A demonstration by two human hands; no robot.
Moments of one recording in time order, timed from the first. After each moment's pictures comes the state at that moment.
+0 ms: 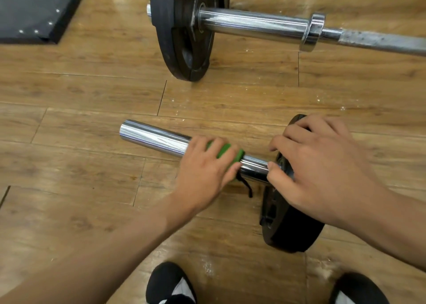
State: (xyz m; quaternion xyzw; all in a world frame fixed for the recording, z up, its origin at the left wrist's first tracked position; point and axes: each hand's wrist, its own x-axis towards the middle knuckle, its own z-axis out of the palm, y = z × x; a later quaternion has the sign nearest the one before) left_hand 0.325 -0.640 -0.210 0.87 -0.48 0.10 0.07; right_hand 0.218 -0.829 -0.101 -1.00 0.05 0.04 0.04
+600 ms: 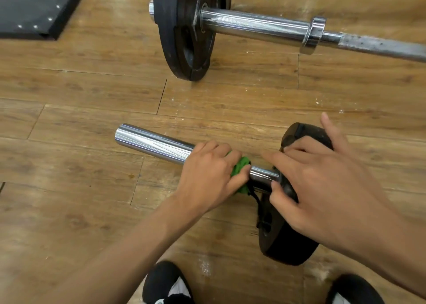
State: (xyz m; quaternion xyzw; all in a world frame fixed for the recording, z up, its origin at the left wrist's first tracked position) left_hand 0.315 -0.648 -0.198 0.89 -0.45 0.01 0.11; right_hand 0.196 -0.819 -0.093 -1.00 0.00 0.03 0.06
